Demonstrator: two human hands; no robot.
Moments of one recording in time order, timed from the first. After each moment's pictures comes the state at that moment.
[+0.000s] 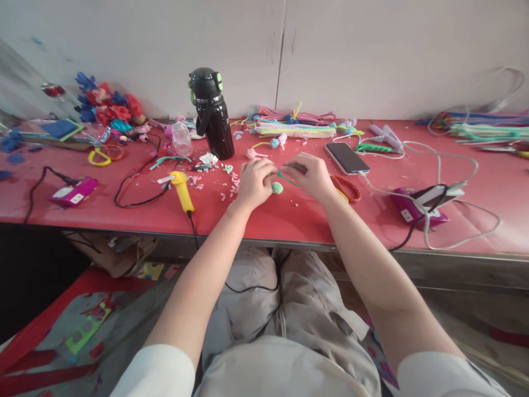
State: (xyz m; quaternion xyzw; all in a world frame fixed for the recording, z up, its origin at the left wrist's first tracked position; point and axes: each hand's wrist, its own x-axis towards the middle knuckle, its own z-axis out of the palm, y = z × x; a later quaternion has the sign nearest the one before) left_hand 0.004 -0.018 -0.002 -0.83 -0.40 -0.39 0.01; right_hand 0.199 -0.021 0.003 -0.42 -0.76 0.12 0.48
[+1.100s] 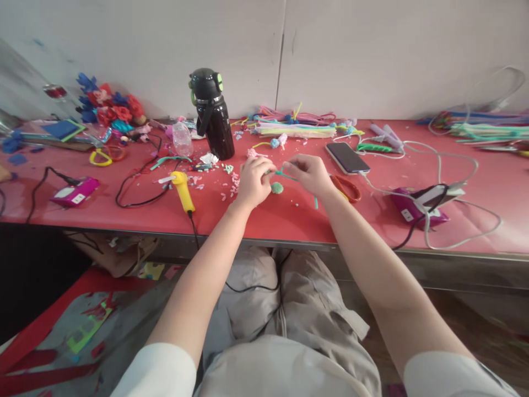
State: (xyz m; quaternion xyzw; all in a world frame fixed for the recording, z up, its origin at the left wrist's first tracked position) left_hand 0.002 -0.013 -0.006 -0.82 -0.41 -0.41 0.02; right_hand 0.198 -0.016 0.002 -0.44 -0.71 0.24 0.49
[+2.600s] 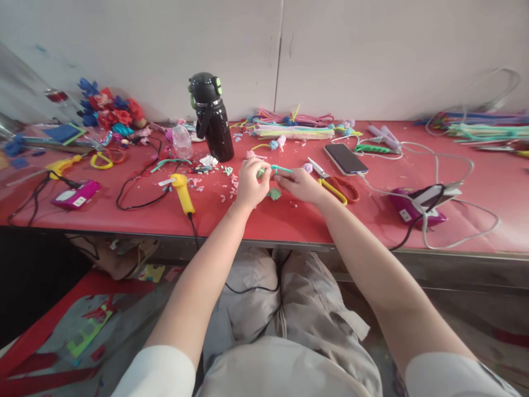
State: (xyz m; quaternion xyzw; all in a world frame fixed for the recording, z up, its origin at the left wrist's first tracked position) left_hand 0.001 -0.002 -0.015 -0.78 -0.37 -0.51 -0.01; right_hand 0.190 -0.020 -0.004 -0.39 -0.78 0.31 0.38
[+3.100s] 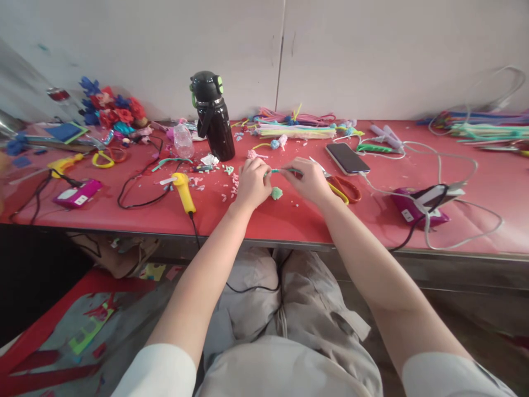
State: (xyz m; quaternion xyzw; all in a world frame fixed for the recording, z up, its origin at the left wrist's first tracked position) left_hand 0.004 -0.012 -0.008 -0.80 -0.46 -0.37 0.04; right_hand 0.195 -0.021 -0.005 -0.43 -0.78 0.07 0.45
